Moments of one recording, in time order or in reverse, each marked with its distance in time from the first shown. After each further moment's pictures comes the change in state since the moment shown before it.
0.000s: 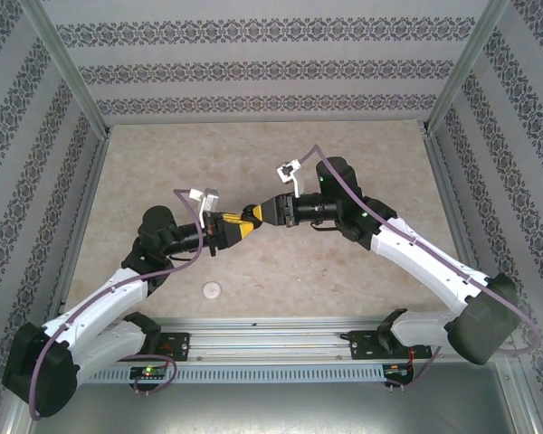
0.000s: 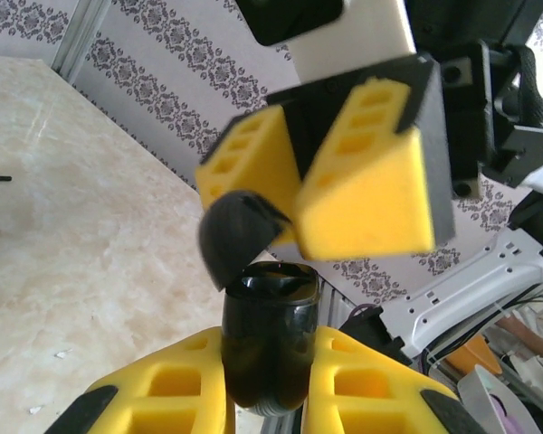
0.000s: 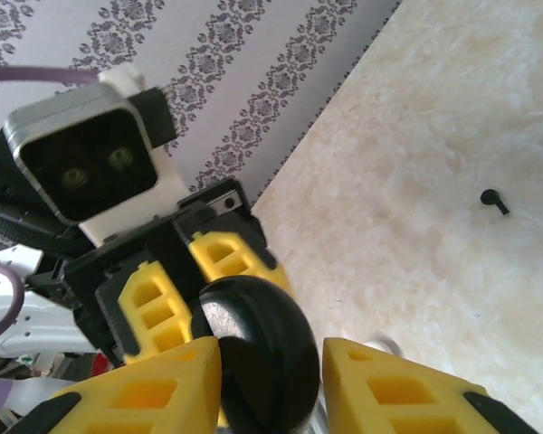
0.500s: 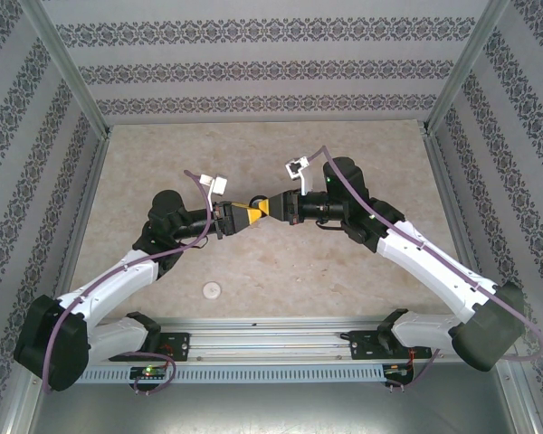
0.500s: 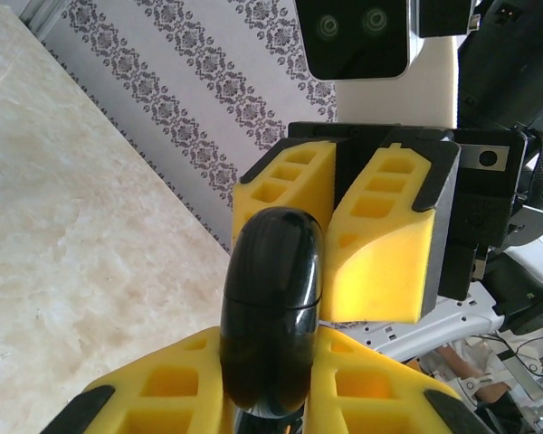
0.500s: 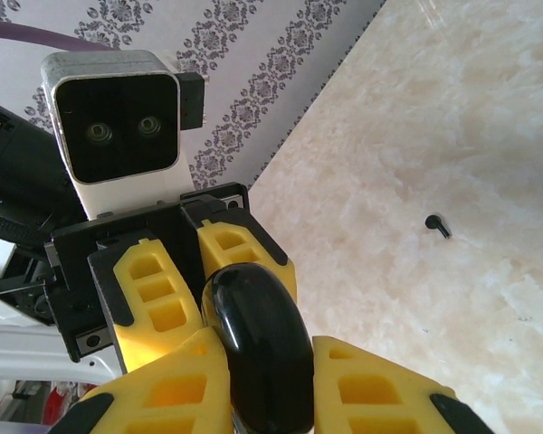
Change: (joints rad) left arm 0.007 0.183 0.115 0.081 0.056 -0.208; right arm 0.000 -0.050 -0.008 -0.024 0.103 -0.034
